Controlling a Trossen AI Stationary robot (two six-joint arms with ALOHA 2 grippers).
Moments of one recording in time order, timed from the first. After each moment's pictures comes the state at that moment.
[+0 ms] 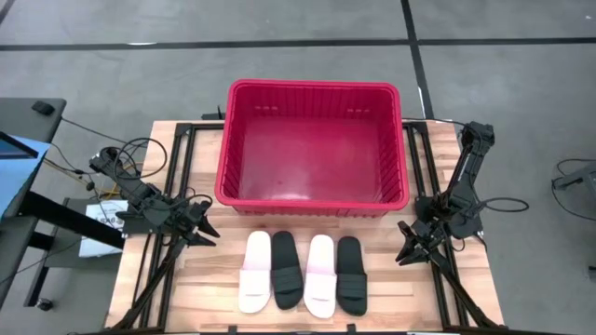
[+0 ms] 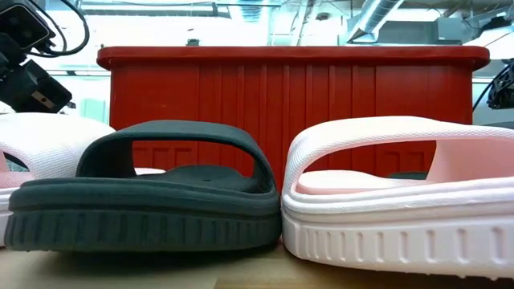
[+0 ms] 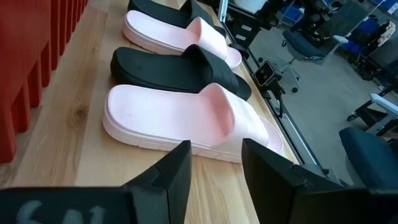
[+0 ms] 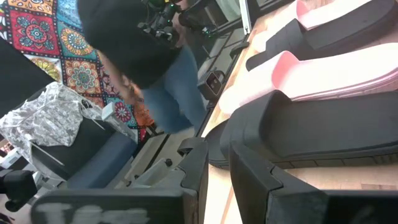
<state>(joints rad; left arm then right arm) -0.67 0.09 0.13 -0.40 -0.22 -0.57 1.14 0.33 0.00 0.09 0.49 0.67</state>
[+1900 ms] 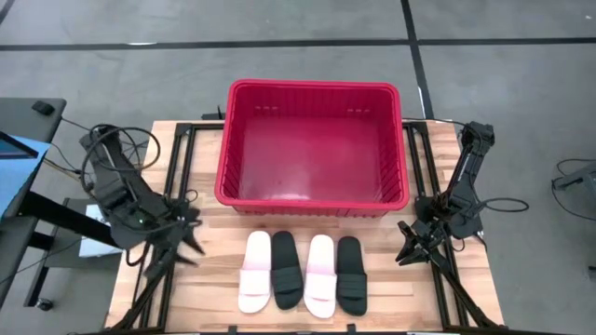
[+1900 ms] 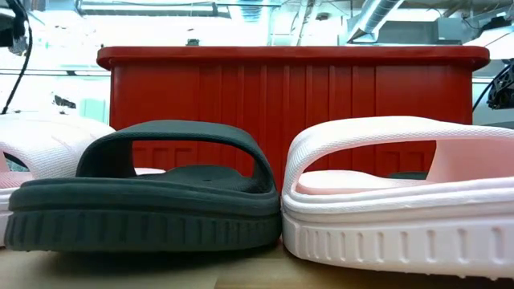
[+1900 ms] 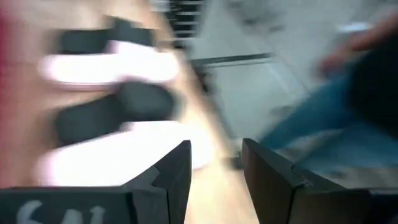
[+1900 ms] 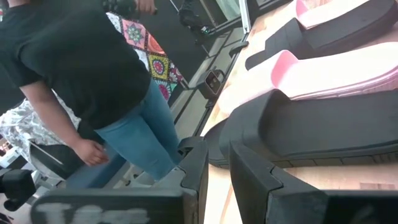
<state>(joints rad) -0.95 0.81 0.94 -0.73 -0.36 -0.51 1.14 0.33 0.00 0.08 0.49 0.67</state>
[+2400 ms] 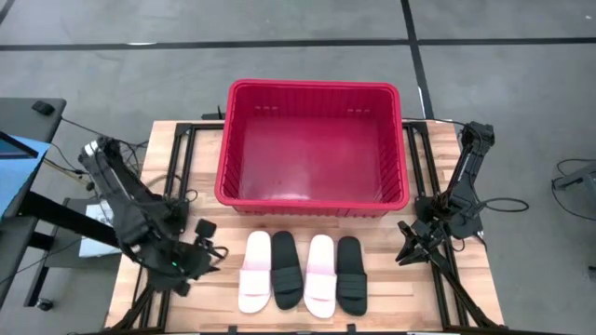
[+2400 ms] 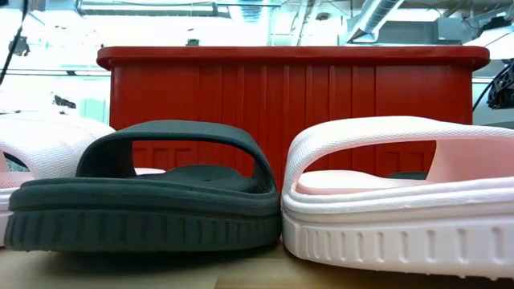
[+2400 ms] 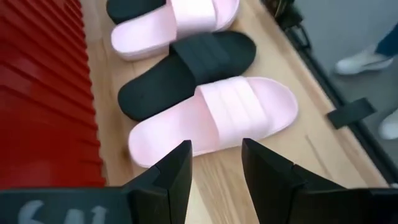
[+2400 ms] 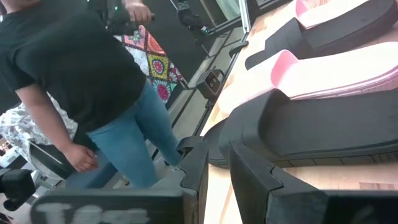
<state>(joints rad) -0.92 1.18 1.05 -0.86 -0.48 -0.38 1.14 0.33 0.00 0.08 0.49 0.67</state>
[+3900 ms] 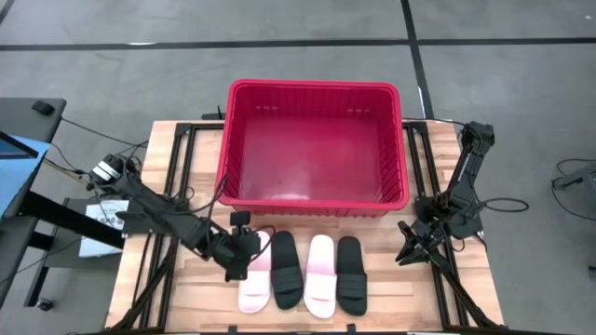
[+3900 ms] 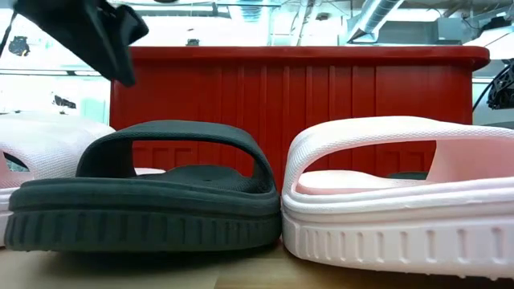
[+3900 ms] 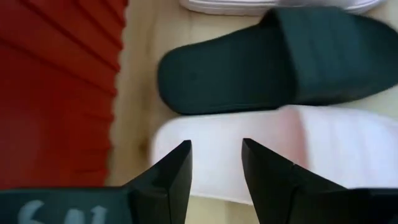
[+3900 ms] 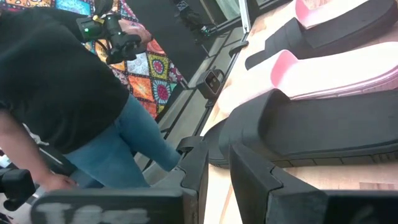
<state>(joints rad) -0.56 1.49 1.05 -0.70 -0.40 -0.44 1.14 0.33 0.00 0.08 0.49 0.67</state>
